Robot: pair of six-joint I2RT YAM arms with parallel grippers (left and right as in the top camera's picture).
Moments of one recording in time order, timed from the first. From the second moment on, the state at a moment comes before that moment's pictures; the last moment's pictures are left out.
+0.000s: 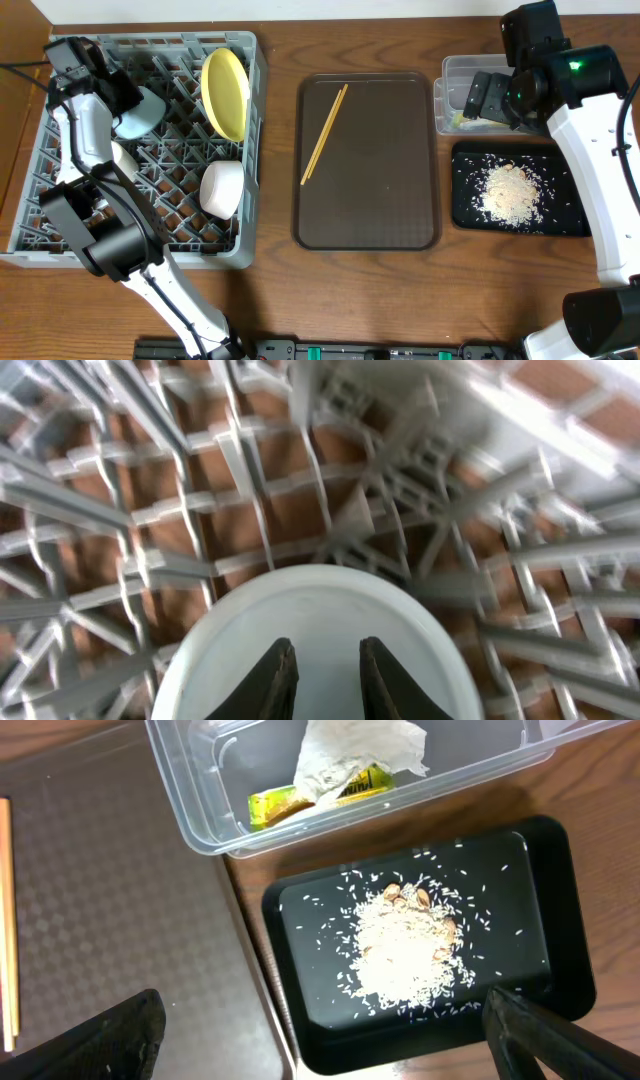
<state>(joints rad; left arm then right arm) 0.49 2.16 1.80 -0.62 0.10 -0.12 0.22 1.73 1.82 -1.30 0.18 0.52</state>
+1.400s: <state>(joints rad) 0.06 1.72 1.79 -1.51 0.62 -0.10 0.22 1.73 1.82 -1.30 0.18 0.52</state>
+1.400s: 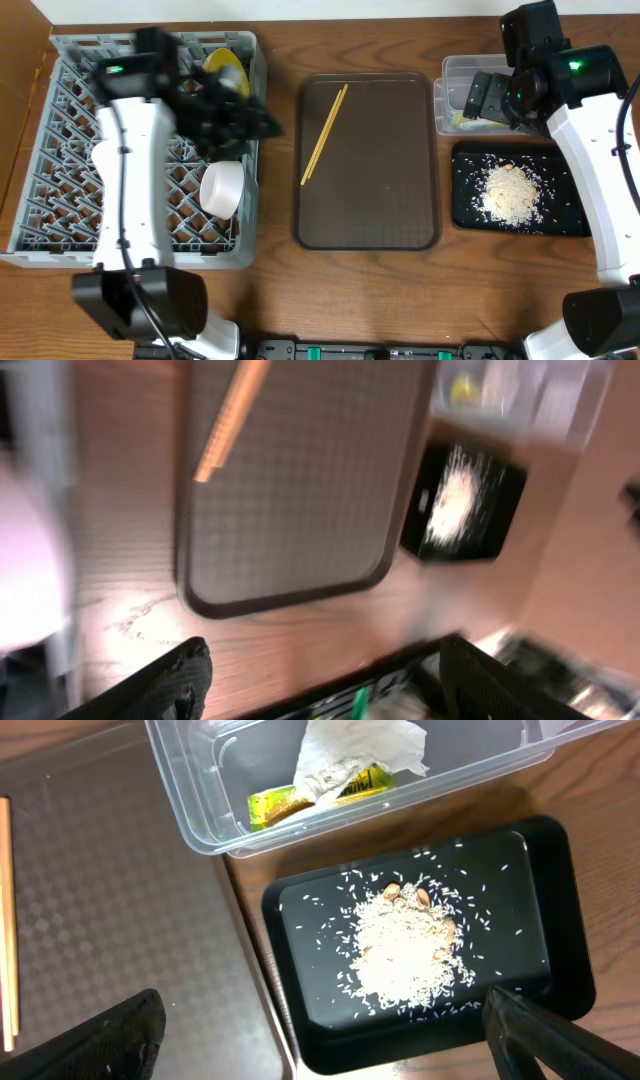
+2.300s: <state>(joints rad) -0.35 1.91 1.79 -1.19 0.03 -0.26 0.22 1.73 1.82 -1.30 0.18 0.52</state>
